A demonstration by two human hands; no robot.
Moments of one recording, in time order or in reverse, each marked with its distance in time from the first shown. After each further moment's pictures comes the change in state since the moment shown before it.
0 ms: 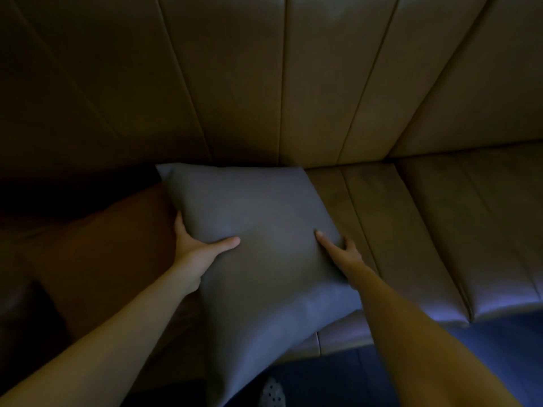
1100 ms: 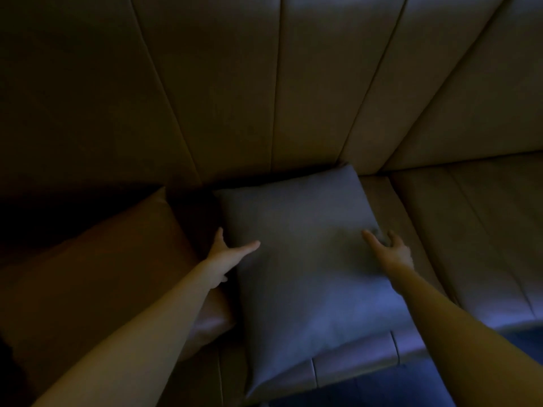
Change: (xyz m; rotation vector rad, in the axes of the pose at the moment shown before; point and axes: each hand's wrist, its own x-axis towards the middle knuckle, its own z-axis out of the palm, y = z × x) left_hand 0.078 -0.003 0.070 0.211 -0.305 -0.300; right_hand 0.028 -0.035 -0.081 0.004 0.290 -0.073
